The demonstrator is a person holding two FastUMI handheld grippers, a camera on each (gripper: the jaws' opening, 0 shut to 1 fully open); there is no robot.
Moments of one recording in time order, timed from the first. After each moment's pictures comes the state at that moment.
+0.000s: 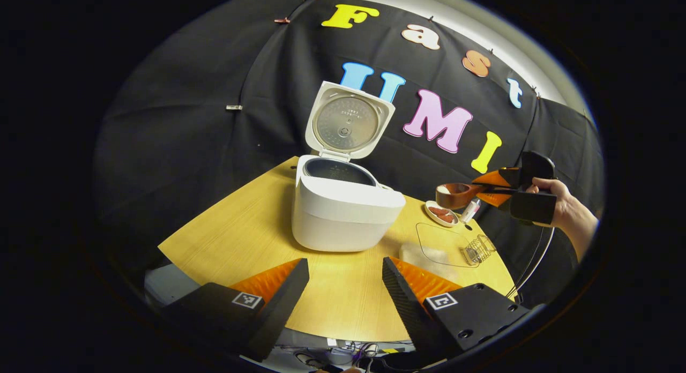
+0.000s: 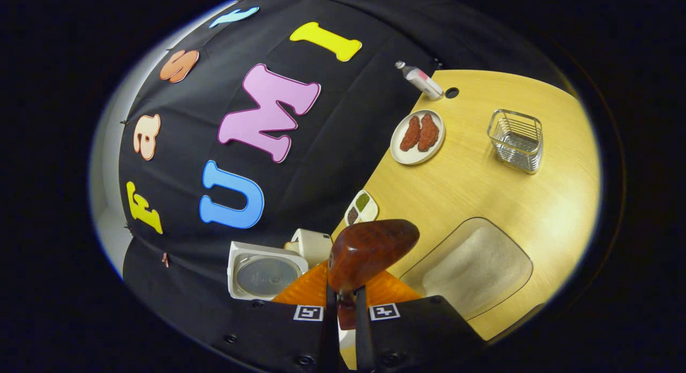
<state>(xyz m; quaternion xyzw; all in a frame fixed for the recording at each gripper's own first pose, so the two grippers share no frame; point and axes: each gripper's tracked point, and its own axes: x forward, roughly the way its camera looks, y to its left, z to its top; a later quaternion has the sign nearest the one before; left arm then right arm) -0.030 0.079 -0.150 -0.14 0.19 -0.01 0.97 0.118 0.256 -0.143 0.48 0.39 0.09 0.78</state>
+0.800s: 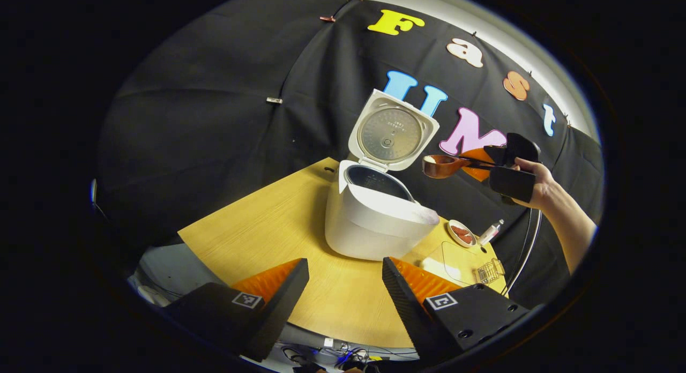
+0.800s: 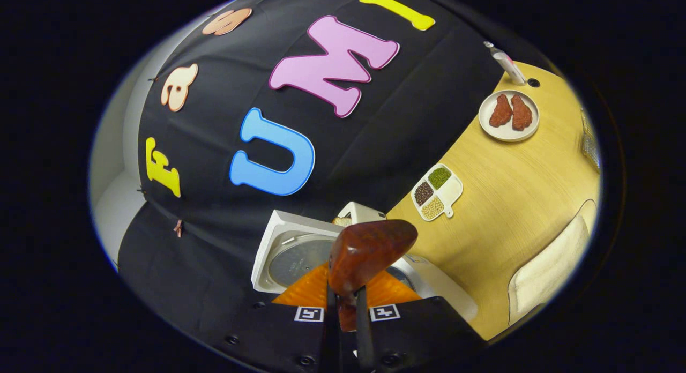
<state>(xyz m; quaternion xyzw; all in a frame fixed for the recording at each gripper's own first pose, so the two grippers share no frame) -0.034 0.133 -0.156 -0.20 0.19 0.06 0.96 0.155 0.434 -0.122 0.42 0.39 0.21 0.79</state>
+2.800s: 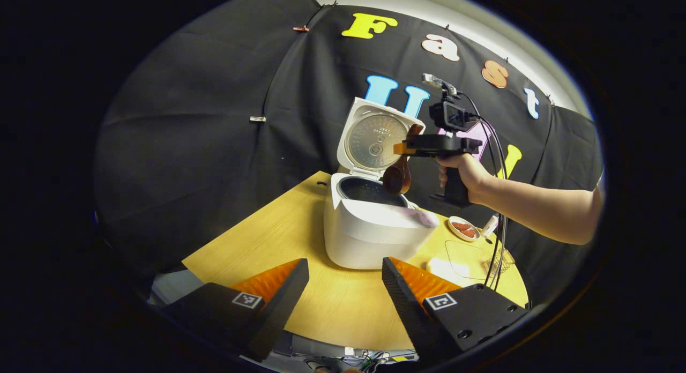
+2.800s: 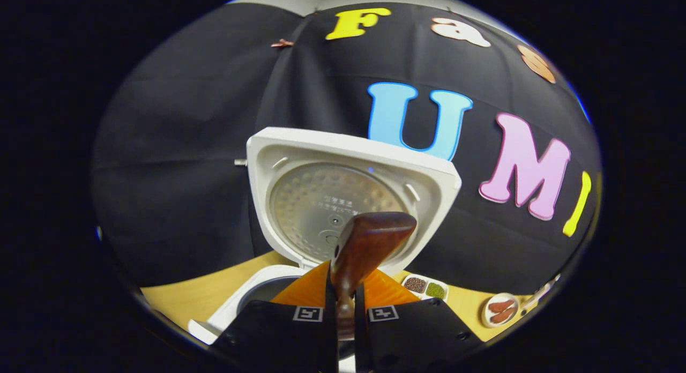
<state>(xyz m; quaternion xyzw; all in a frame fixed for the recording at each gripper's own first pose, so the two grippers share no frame) -0.024 0.132 -0.141 -0.14 0.16 0.04 0.98 0.131 0.557 -0.135 -0.07 0.17 0.41 0.90</state>
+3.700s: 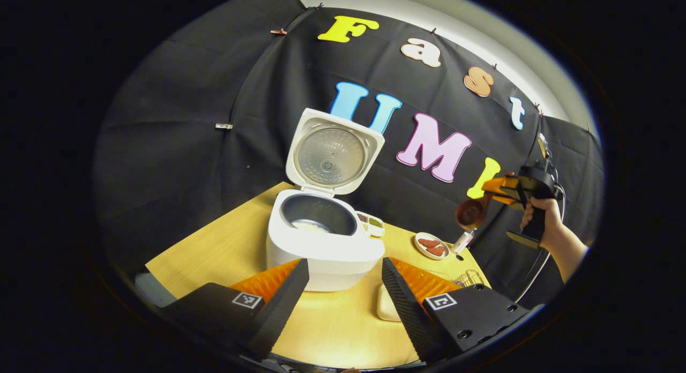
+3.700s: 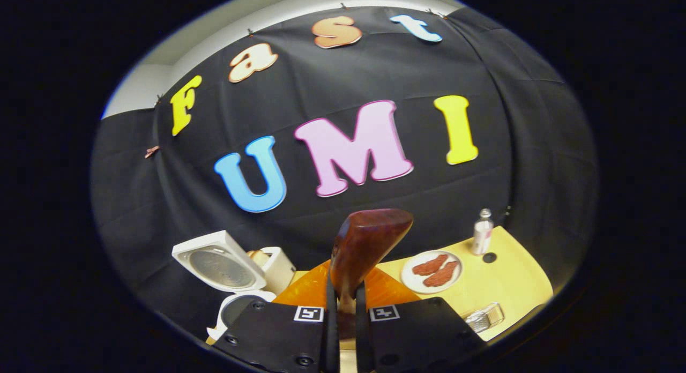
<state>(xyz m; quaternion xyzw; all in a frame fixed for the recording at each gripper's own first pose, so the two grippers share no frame) 0.042 0.032 -0.080 -0.15 0.13 -0.01 0.98 0.236 0.175 -0.052 0.14 0.20 0.18 0.95</state>
